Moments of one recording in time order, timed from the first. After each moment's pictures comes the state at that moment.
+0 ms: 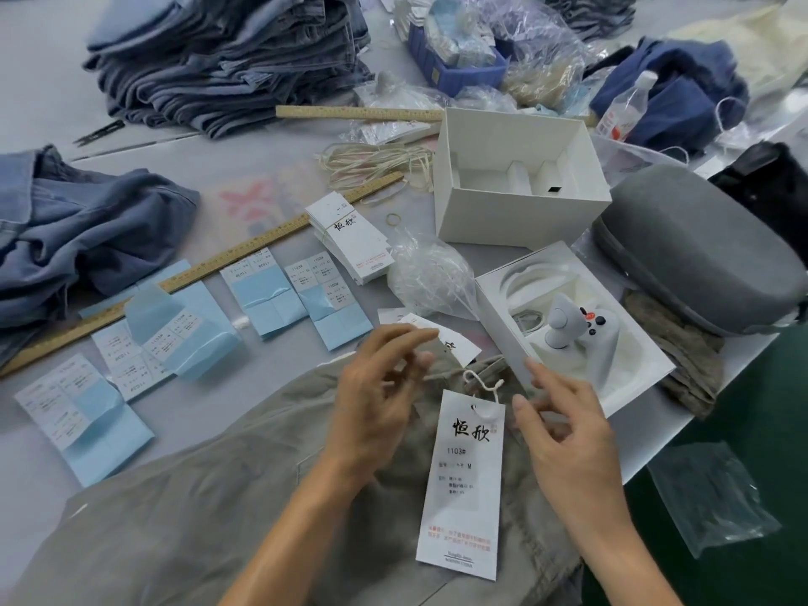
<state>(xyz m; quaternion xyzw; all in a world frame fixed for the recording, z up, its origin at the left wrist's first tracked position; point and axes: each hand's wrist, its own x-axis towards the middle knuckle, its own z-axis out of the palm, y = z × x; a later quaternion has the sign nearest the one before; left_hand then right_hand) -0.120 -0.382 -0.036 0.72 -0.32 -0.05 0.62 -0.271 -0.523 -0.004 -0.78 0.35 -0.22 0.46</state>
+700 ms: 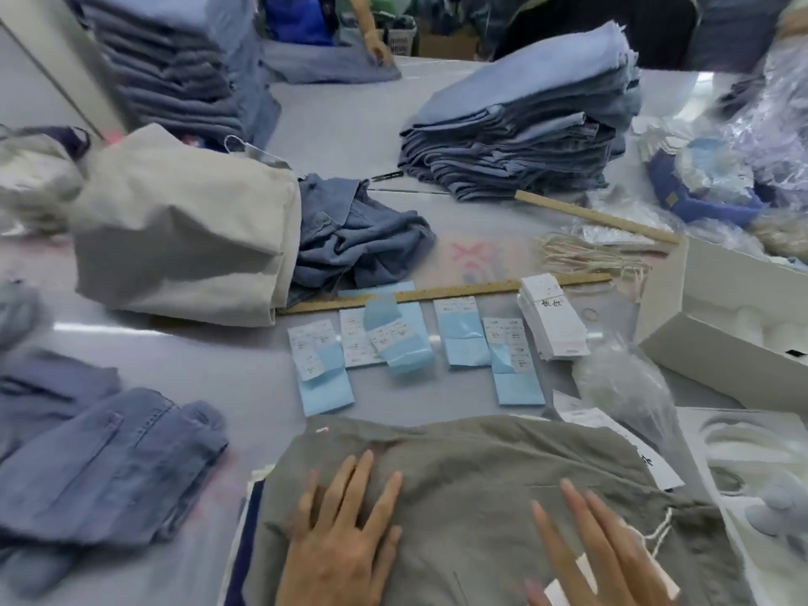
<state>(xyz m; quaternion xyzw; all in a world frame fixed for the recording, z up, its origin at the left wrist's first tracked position) -0.206 -0.156 -0.093 0.97 -0.16 0.19 0.07 -0.246 -0.407 0.007 -0.96 -0.07 -0.25 -0.01</state>
